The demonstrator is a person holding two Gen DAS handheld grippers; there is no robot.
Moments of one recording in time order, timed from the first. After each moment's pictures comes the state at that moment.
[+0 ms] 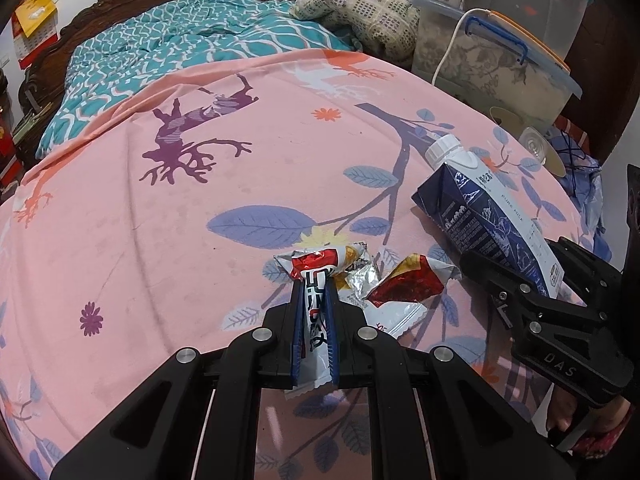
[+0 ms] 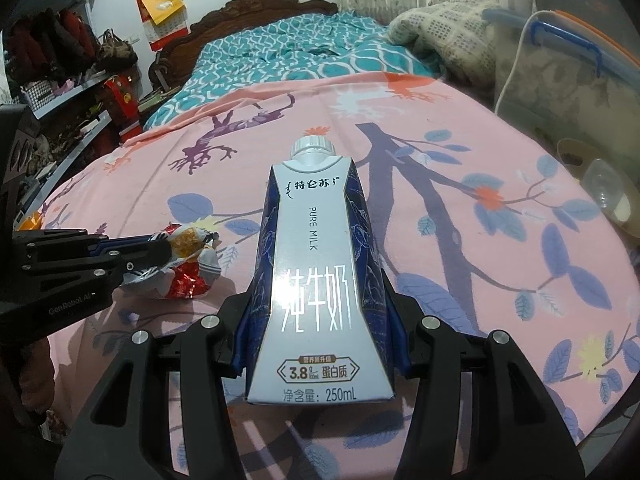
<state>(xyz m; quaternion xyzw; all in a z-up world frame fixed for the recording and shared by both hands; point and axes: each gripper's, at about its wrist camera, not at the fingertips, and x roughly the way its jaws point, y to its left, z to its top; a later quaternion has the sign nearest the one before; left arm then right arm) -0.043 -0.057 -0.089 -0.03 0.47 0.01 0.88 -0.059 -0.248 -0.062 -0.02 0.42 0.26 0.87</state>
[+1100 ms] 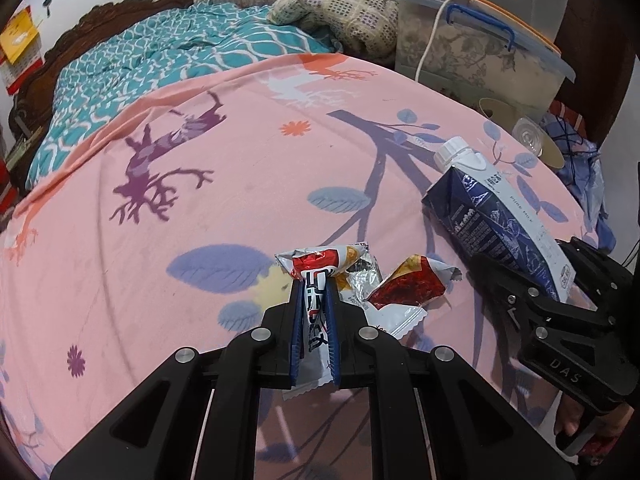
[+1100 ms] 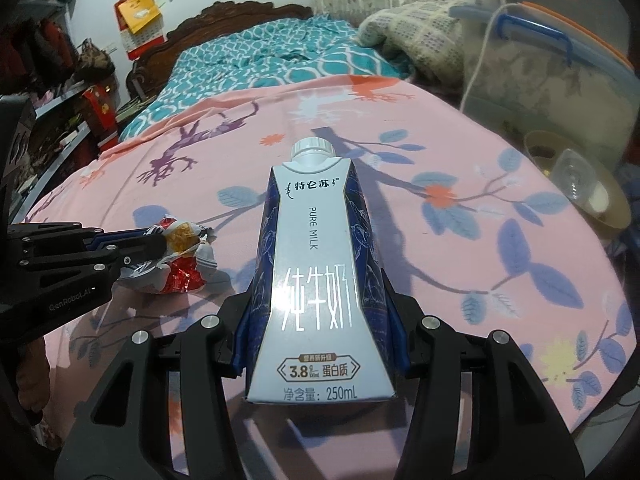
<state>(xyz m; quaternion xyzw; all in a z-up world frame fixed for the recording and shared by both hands) -0.012 -0.087 -0.089 0.01 0.47 0.00 0.89 -0.045 -0.280 -0.063 -0.01 0.41 0.21 0.88</state>
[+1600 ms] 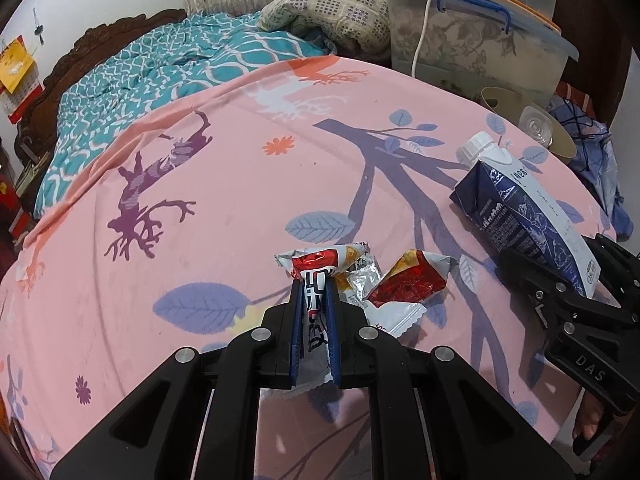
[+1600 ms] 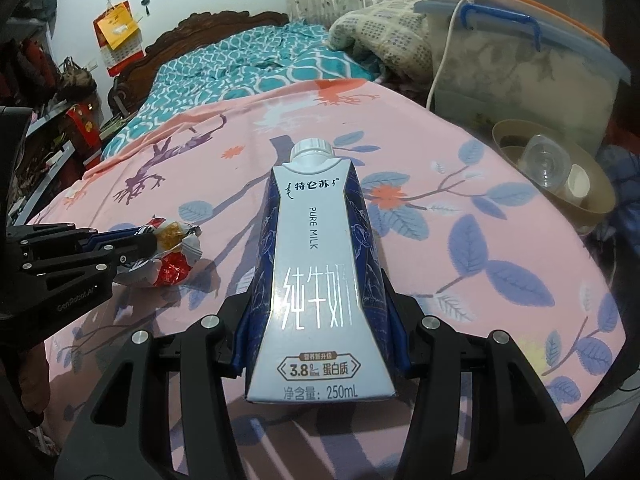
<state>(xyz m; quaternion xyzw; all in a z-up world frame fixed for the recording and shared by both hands) 0.009 -0.111 -0.090 0.06 0.46 0.01 0.88 -0.033 -0.308 -0.063 0.01 0.41 0.18 0.89</state>
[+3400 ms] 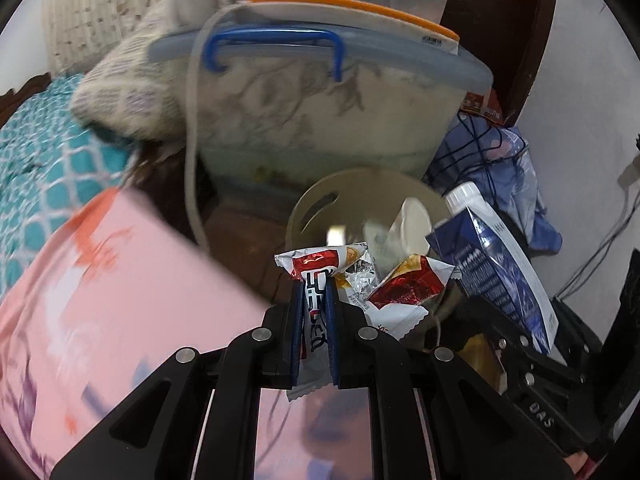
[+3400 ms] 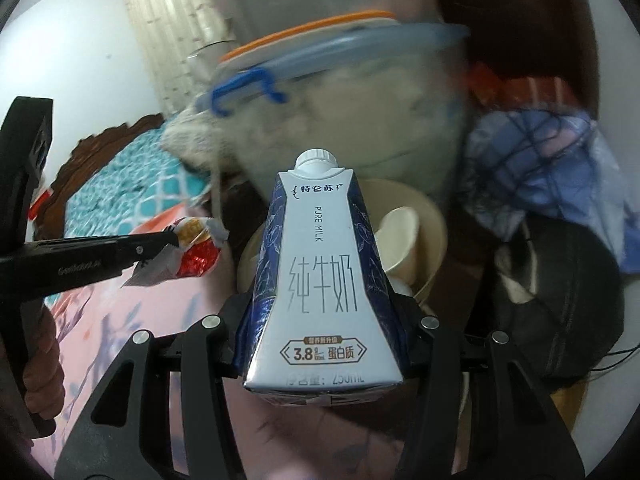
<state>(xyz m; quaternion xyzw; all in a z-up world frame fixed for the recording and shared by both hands) 0.232 -0.355 -0.039 0.09 0.44 -0.21 0.87 0.075 -0.544 -0.035 0.16 0.34 0.00 0.93</state>
